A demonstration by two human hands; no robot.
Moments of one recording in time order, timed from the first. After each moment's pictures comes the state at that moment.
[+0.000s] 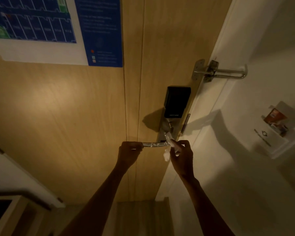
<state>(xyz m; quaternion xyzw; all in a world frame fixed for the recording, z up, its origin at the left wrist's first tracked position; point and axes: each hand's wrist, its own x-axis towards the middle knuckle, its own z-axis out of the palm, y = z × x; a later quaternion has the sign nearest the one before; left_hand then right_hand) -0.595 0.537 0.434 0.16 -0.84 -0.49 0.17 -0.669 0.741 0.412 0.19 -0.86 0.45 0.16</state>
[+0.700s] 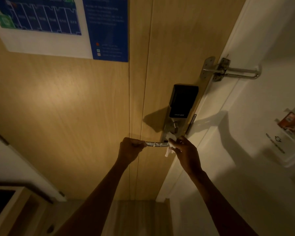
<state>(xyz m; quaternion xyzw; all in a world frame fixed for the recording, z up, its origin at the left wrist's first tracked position) -0.601 0.535 0.437 0.19 -0.82 -0.52 0.17 -0.696 0.751 0.414 0.32 -0.87 0.35 0.12</state>
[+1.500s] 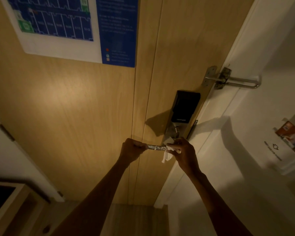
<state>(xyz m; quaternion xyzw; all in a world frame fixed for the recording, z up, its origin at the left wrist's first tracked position) -0.606 0.534 0.447 0.25 -0.79 -0.55 0.12 -0.701 0.742 0.428 0.35 -0.85 0.39 0.09</state>
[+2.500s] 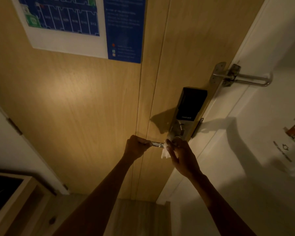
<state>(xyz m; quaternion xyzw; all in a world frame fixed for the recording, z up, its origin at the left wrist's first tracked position) -0.605 0.535 0.443 0.24 -0.80 -0.54 0.13 -0.683 0.735 0.424 0.40 -0.87 0.27 0.13</state>
